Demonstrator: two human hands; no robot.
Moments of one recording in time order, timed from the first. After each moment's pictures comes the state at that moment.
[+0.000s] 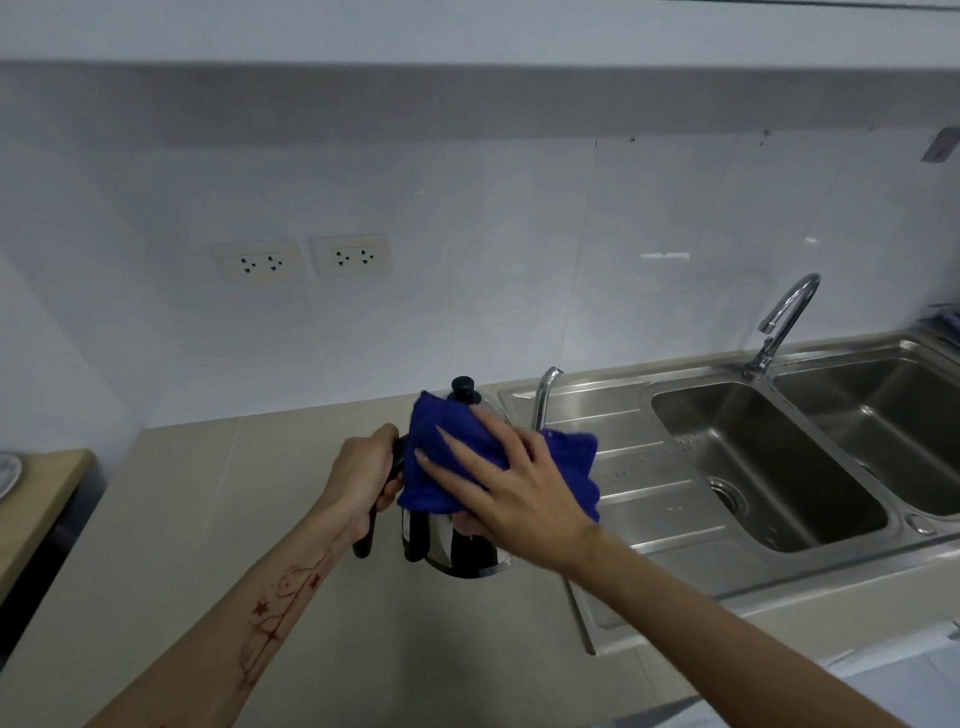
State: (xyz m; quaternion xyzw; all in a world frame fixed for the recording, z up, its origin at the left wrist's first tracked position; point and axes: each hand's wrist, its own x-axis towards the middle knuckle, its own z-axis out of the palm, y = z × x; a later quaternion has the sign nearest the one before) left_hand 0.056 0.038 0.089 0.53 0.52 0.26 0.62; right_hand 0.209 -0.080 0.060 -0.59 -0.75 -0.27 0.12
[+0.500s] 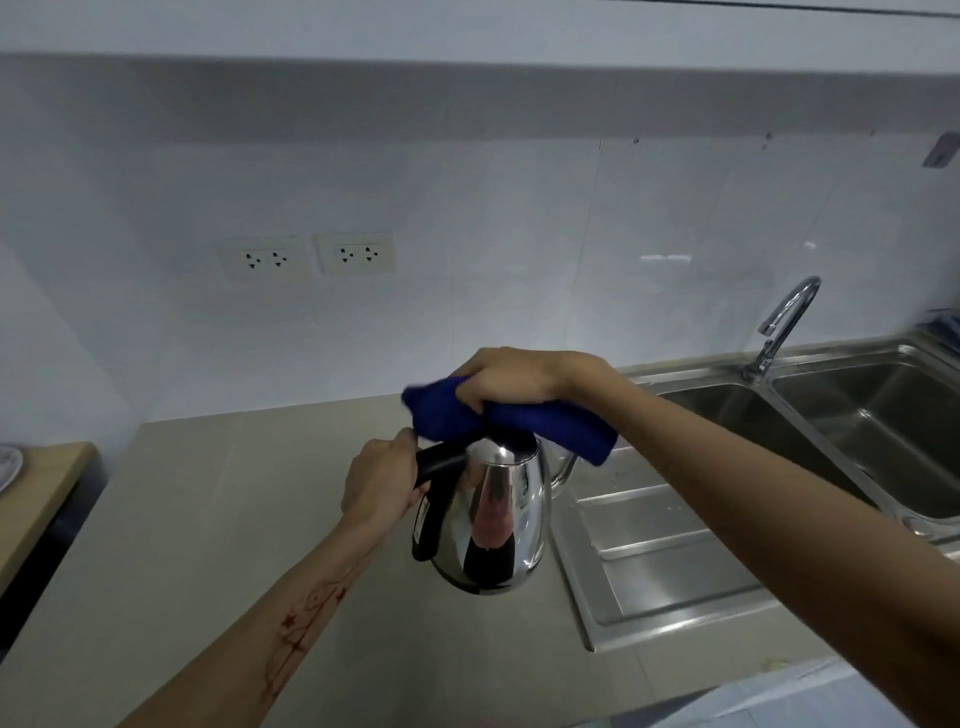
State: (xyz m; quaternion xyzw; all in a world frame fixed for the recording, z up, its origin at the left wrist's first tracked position) left_hand 0.067 0.021 0.080 0.60 0.56 0.27 0.51; right_hand 0.224 -0.017 0.190 -0.68 -0.64 0.34 0.09
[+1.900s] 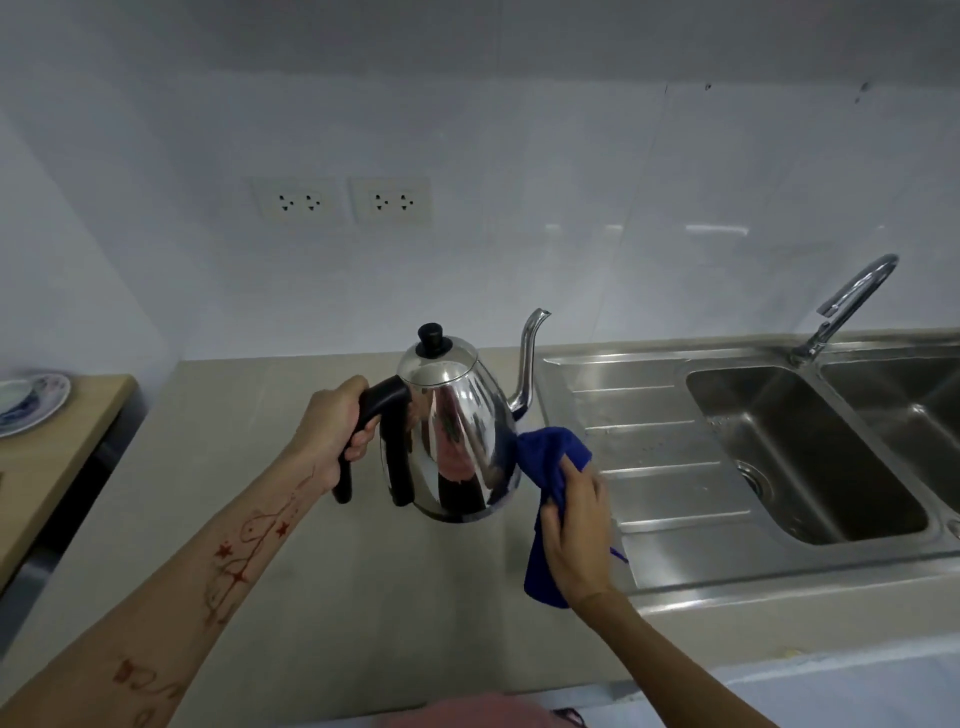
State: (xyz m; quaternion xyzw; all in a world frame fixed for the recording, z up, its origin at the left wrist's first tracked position) left_hand 0.009 0.062 0.083 0.52 0.52 0.28 0.61; right_hand 0.198 -0.118 -0.046 -0.77 -0.46 0.04 0.45
